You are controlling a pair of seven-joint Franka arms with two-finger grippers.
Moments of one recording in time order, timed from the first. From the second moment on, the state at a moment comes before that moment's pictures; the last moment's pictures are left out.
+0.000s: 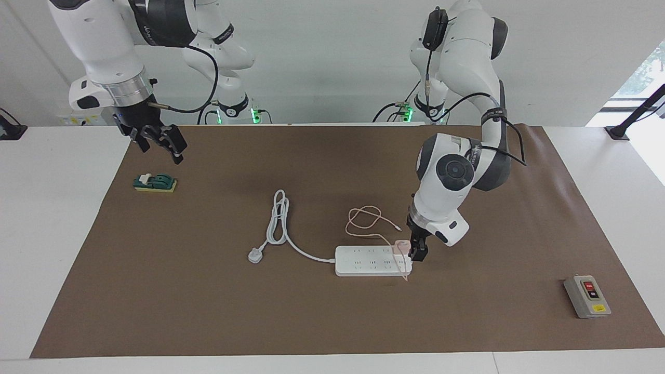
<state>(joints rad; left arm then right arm) -0.36 0.60 -0.02 -1.38 -0.02 1.94 -1.80 -0.02 -0.02 0.02 -1.68 -0.01 1.73 0.61</state>
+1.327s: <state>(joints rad) -0.39 0.59 -0.03 -1.49 -0.02 2.09 -1.84 0.25 0.56 0.03 -1.21 0.24 1.93 1.71</state>
